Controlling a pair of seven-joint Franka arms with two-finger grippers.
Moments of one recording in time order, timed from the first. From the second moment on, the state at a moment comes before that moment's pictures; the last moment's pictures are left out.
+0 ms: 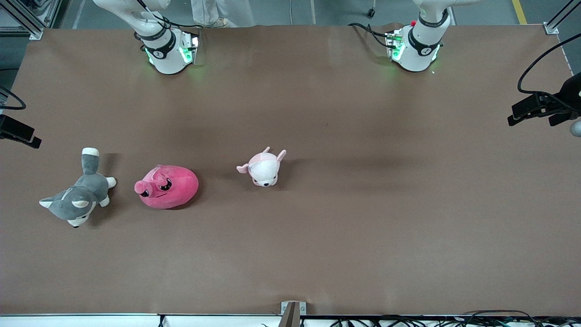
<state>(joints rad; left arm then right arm) 0.06 0.05 -0.06 -1.48 -0.03 1.49 0.02 -0.04 0.21 -0.05 -1.22 0.02 1.44 0.00</state>
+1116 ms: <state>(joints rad) -0.03 0.05 0.04 -1.48 -0.03 1.49 0.02 -0.03 -0.02 -0.05 -1.57 0.01 1.63 -0.03</state>
